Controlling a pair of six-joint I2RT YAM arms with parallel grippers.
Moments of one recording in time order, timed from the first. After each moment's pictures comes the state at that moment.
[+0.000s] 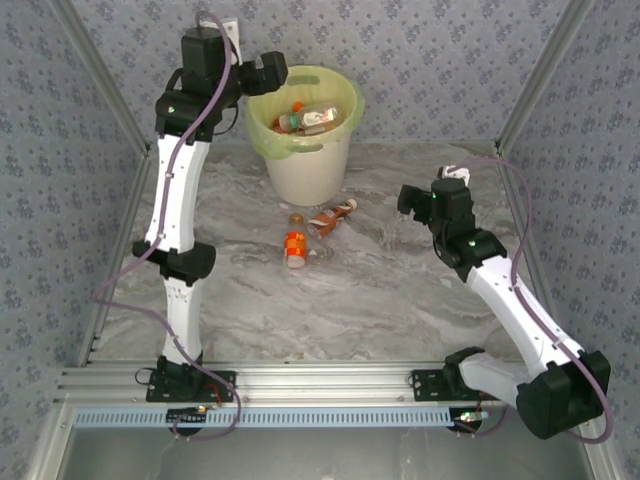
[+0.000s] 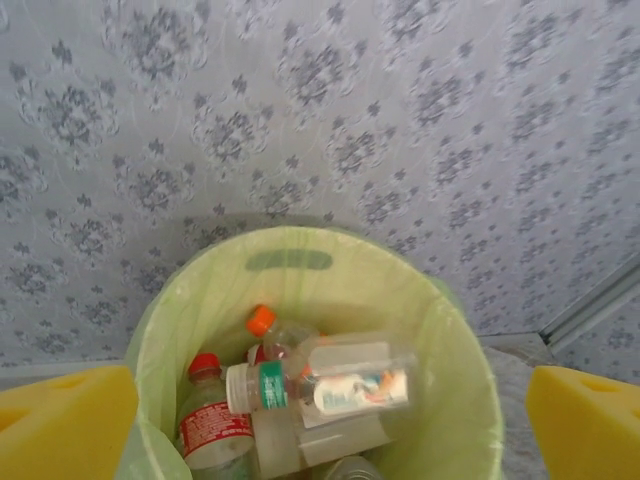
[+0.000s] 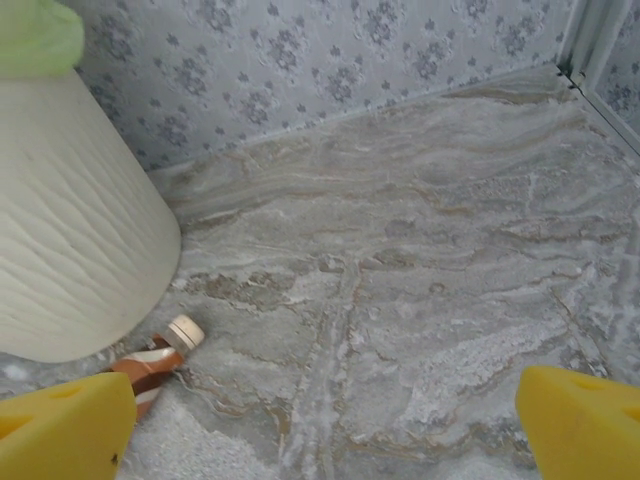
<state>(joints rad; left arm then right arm) -0.35 2.17 2.97 -1.04 0.02 -0.33 0.33 1.09 0.97 -0.37 0.32 0.40</state>
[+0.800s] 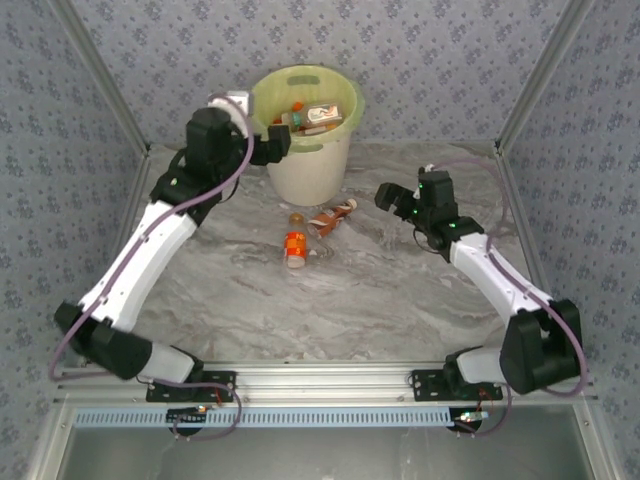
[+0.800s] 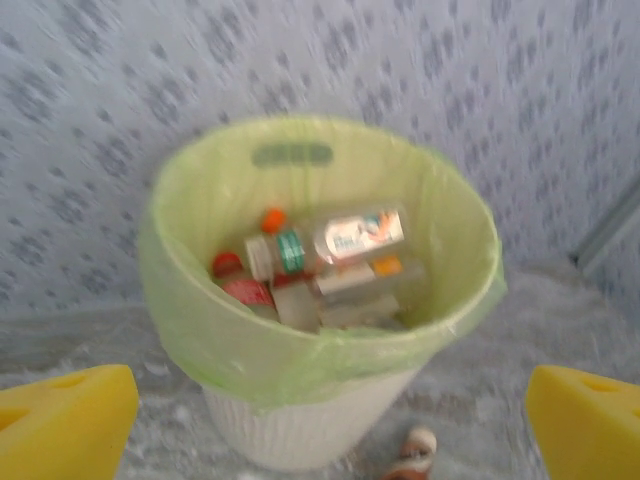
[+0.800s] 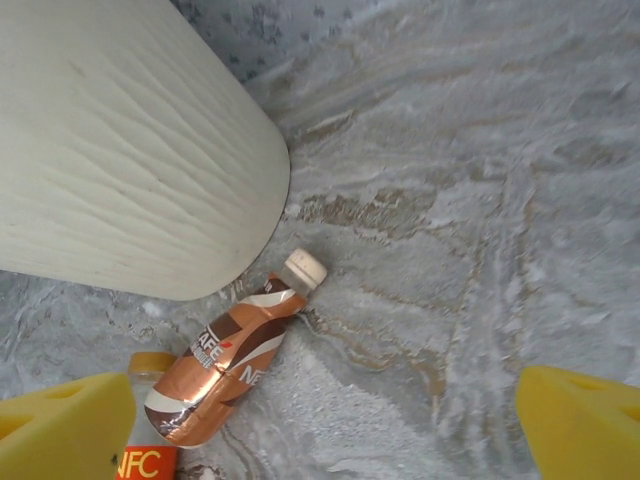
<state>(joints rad) -0.48 1.38 1.55 -0.38 -0.15 -0.24 0.30 1.35 0.98 -0.22 -0.02 0.61</state>
